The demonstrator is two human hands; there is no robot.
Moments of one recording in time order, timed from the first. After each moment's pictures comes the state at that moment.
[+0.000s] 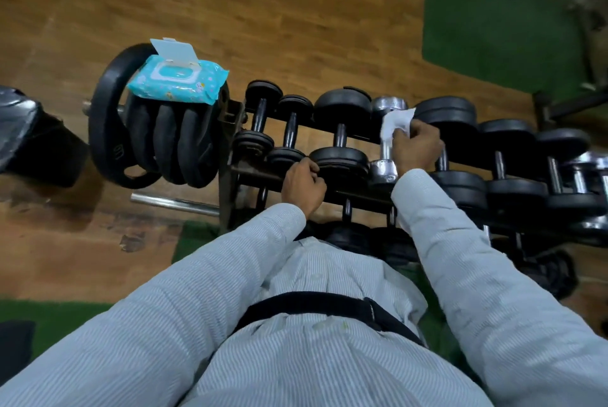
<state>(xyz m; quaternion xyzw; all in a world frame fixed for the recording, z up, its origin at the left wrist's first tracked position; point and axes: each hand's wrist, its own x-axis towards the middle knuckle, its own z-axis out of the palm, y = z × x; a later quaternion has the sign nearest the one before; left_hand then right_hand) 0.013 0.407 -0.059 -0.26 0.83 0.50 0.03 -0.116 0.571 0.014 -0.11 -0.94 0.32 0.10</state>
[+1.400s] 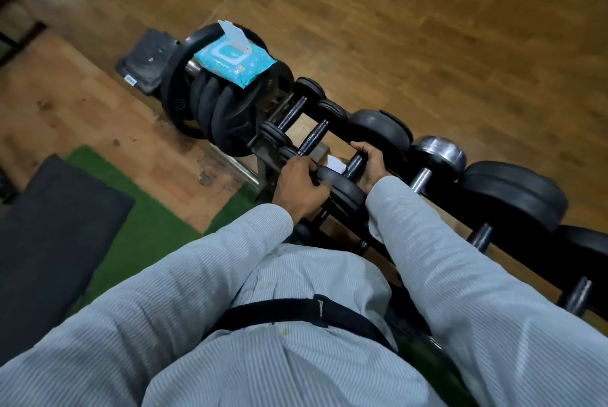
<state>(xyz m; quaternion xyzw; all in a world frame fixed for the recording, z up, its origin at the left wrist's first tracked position) -0.053 0.466 -0.035 -0.46 0.82 0.33 0.00 -0.217 0.529 -0.097 -0.17 -0.57 0.56 -0.59</state>
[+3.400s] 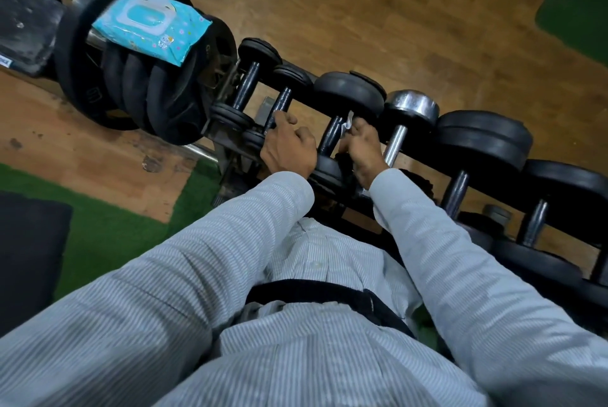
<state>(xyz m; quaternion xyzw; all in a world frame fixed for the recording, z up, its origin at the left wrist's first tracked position) -0.109 0.444 -0.084 -0.54 0.78 0.30 -0.08 -0.203 0.543 -0.095 -0.06 -0.70 0.57 -0.42</state>
